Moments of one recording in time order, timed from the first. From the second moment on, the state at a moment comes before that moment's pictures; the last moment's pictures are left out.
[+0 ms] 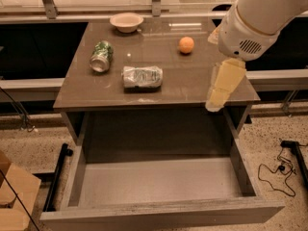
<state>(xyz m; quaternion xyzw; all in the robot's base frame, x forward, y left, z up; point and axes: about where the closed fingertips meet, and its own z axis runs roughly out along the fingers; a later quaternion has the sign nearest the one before) 0.509 -0.137 0.957 -0.64 0.74 -0.01 0.21</state>
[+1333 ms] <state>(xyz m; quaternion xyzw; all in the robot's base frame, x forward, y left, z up) 0.631 0.011 0.900 -0.68 0.69 0.06 0.24</state>
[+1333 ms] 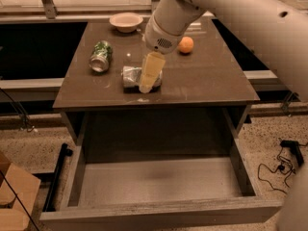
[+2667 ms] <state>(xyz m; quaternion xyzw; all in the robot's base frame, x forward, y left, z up) 0.654 0.009 0.829 -0.67 0.72 0.08 0.19</state>
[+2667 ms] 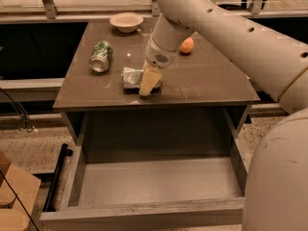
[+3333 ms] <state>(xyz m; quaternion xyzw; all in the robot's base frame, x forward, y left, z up) 0.608 -0.021 0.877 -0.66 0.71 0.04 0.22</state>
